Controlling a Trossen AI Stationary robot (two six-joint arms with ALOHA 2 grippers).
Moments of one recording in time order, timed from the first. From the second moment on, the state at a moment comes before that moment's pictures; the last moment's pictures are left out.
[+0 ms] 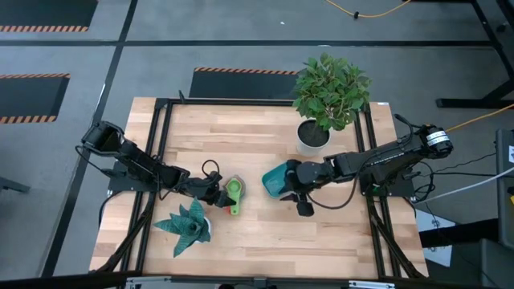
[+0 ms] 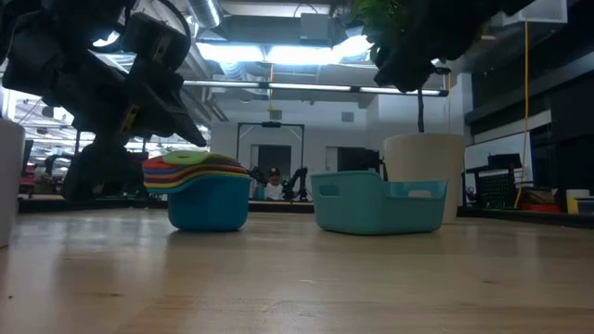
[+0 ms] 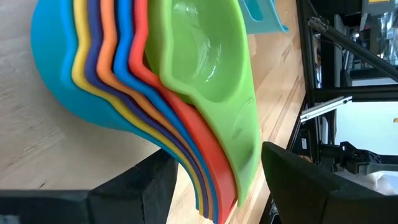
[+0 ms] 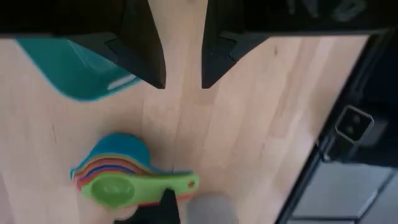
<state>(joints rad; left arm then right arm) -0.35 1.45 0.38 0.56 -0.17 -1.46 0.22 1.42 0.91 -0.21 -0.08 0.12</state>
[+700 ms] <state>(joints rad) -0.35 1.45 0.38 0.56 -0.17 -1.46 0.19 1.72 1.00 0.26 -0.02 0.13</state>
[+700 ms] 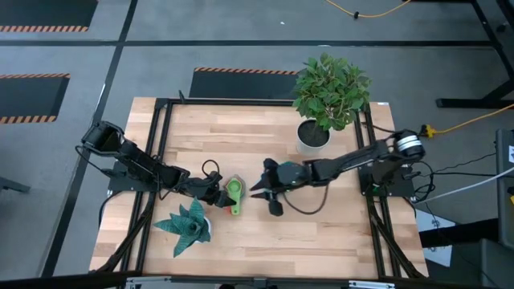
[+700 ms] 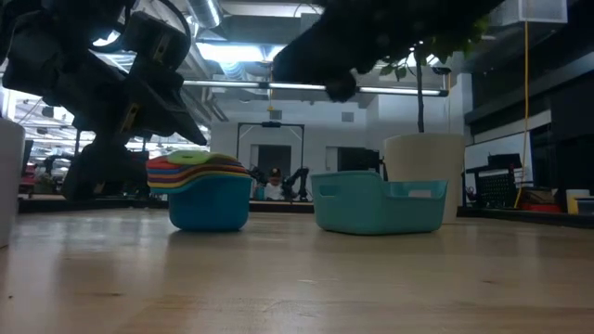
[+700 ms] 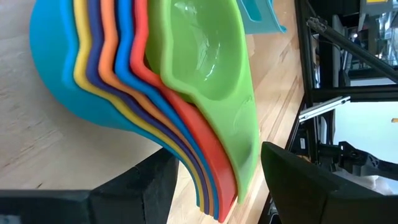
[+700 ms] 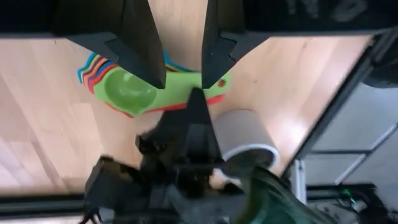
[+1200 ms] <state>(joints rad) -0.35 1.45 0.38 0.57 -0.16 -1.46 0.12 1.92 1.24 -0.09 -0.01 0.12</state>
